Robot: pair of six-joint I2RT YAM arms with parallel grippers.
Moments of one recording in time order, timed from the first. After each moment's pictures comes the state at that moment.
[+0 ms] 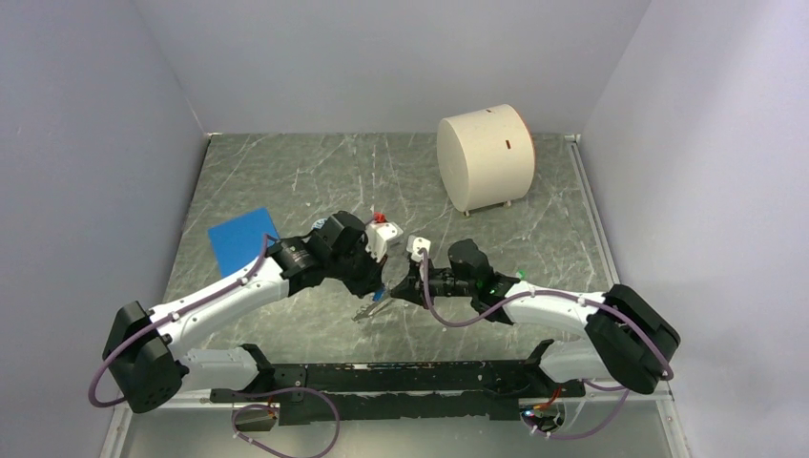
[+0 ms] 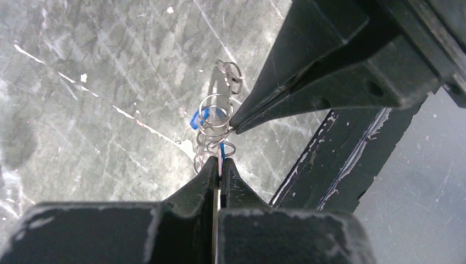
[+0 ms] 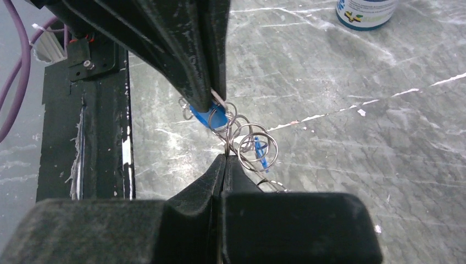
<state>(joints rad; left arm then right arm) -0.83 1.21 0.93 -0.53 0.26 -0.07 0.82 1.30 0.46 0.48 -0.57 -0.01</state>
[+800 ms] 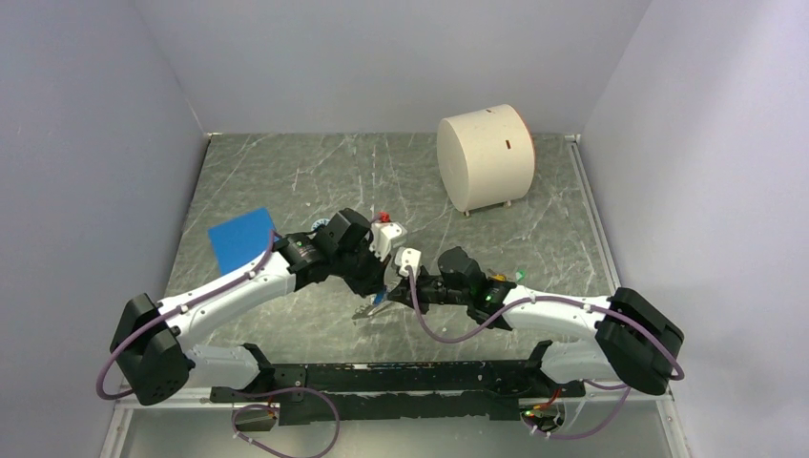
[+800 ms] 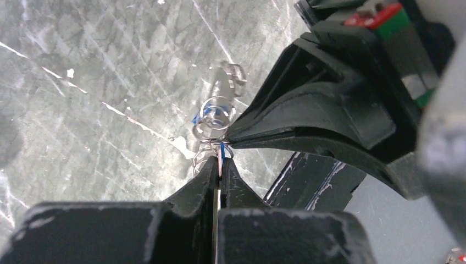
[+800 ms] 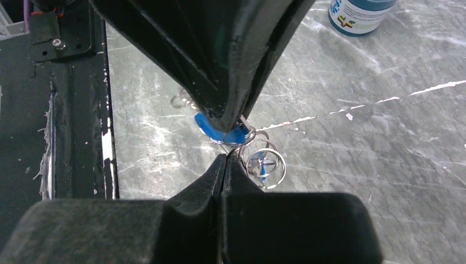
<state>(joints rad) -0.83 1.26 0.98 -0.58 0.29 -0.08 0.94 1.26 0.50 0.37 -0.39 -0.13</state>
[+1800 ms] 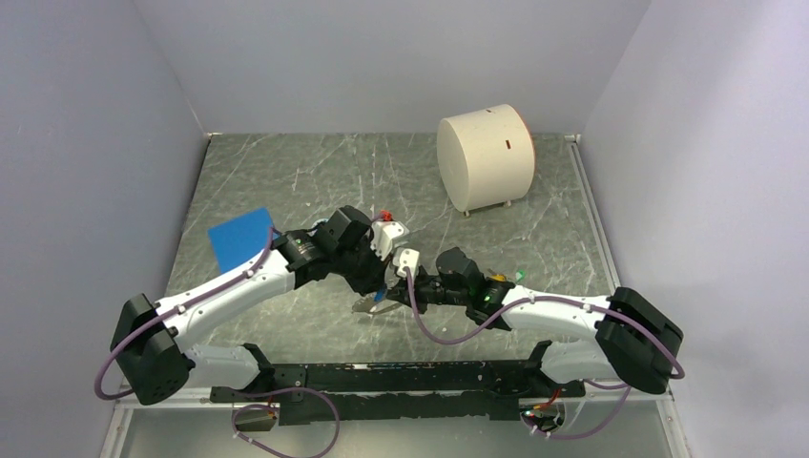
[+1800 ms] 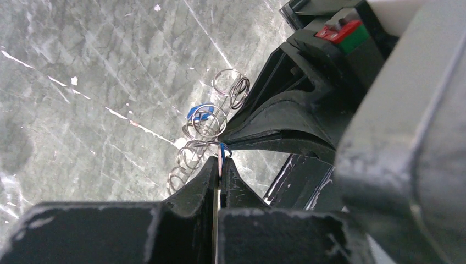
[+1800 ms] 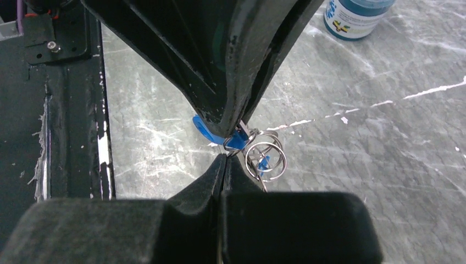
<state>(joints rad) -0.83 1.26 1.02 -0.62 0.29 -0.04 0.96 1.26 0.51 0.37 -0.36 -0.14</state>
